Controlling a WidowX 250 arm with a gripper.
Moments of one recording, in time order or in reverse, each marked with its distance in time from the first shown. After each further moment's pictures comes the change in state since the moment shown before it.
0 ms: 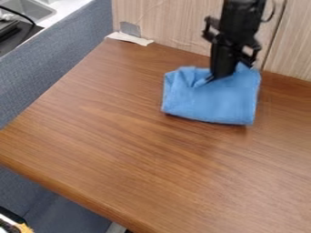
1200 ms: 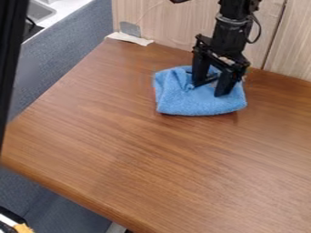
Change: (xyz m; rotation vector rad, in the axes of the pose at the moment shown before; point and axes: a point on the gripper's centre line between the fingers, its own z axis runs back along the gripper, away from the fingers) arm 0.002 0.022 -0.031 0.051 0.090 0.095
